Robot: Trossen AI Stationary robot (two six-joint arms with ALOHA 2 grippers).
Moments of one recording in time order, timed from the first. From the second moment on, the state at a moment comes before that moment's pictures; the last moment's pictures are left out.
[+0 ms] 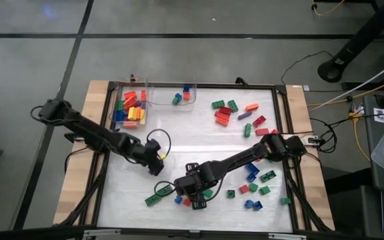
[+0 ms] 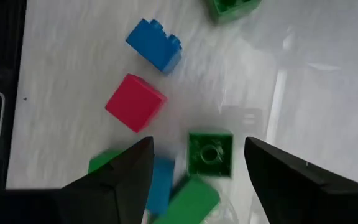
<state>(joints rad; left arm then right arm) -0.32 1.31 0.65 -0.36 -0.11 -1.17 0.39 2.29 2.00 -0.95 -0.05 0.21</state>
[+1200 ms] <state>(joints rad) 0.46 0.75 0.66 -0.65 -0.65 -0.63 0.39 2.40 2.00 -0.95 -0.02 0.23</state>
